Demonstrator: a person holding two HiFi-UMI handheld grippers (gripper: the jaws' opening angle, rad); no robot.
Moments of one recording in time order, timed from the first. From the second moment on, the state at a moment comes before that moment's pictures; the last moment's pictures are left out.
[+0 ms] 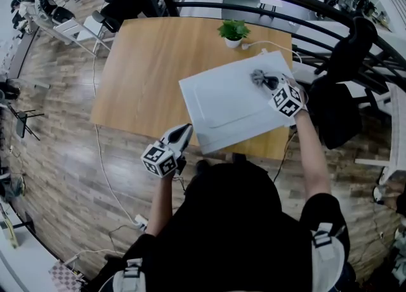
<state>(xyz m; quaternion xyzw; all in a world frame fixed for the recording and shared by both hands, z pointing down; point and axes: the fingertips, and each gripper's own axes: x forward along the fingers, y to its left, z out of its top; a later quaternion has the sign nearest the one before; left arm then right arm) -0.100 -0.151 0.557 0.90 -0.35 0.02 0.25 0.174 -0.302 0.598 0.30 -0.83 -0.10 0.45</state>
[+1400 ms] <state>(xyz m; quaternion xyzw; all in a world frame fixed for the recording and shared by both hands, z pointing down) -0.052 -0.133 0.556 0.87 -0.42 0.01 0.25 0.284 -0.384 0.597 0.38 -0.83 -0.07 0.41</state>
